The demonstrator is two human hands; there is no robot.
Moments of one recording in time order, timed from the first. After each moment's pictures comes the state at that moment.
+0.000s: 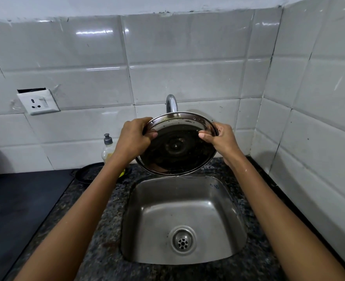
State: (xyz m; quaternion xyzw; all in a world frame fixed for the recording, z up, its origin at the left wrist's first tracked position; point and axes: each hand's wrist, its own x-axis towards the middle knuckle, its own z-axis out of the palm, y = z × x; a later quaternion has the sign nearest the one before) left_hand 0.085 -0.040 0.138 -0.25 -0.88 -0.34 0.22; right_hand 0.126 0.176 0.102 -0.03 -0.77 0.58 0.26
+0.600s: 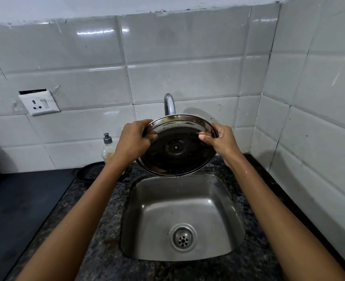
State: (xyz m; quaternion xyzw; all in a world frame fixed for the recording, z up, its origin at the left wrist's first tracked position) left_hand 0.099 -0.033 0.136 -0.25 -0.89 -0.33 0.21; right_hand 0.134 0.183 0.097 -0.01 -0.76 0.59 0.26
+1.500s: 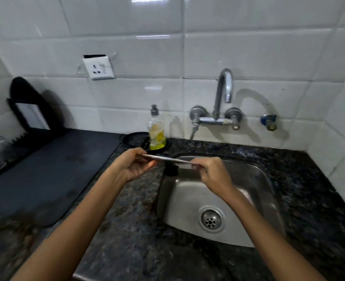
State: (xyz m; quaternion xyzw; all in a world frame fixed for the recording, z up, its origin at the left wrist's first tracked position) left_hand 0.110 -0.152 0.044 0.22 -0.55 -0.79 -0.17; right_hand 0.141 0.072 0.001 0.17 -0.90 0.36 0.18
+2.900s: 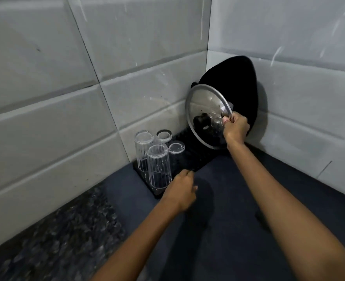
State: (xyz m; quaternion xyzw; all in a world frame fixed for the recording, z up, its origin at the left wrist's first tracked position) left_hand -0.062 -0.701 -0.061 0.17 -0.95 -0.25 -0.03; right_hand -0.245 -0.641 -0.007 0.06 -0.78 0.62 0.06
